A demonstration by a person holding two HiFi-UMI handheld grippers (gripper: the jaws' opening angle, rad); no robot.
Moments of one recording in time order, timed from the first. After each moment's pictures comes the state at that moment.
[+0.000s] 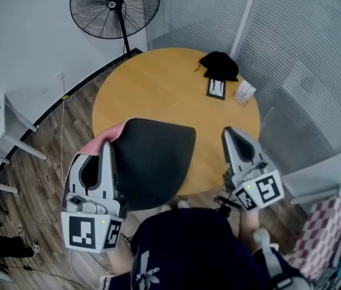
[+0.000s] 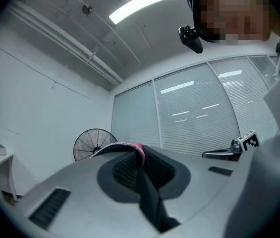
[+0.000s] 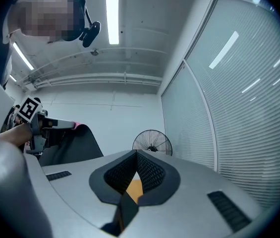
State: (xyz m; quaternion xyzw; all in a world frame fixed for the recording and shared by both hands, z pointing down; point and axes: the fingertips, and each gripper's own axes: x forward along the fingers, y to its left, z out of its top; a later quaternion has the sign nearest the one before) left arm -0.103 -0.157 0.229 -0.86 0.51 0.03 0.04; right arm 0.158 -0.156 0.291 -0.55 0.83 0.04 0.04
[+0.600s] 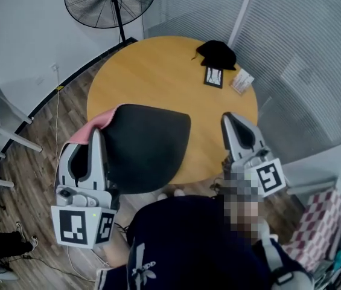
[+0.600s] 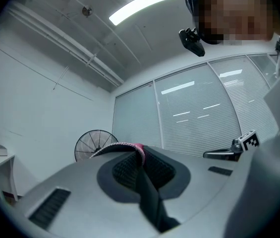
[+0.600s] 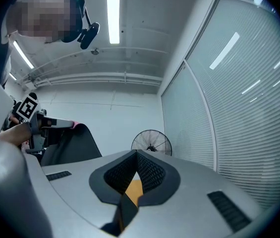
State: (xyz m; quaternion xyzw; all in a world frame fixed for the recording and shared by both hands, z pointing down) left arm -0.115 -0.159 0.222 -0.85 0.52 0.04 0.04; right arm 0.154 -0.159 0.284 -0.56 0.83 0.04 0.04
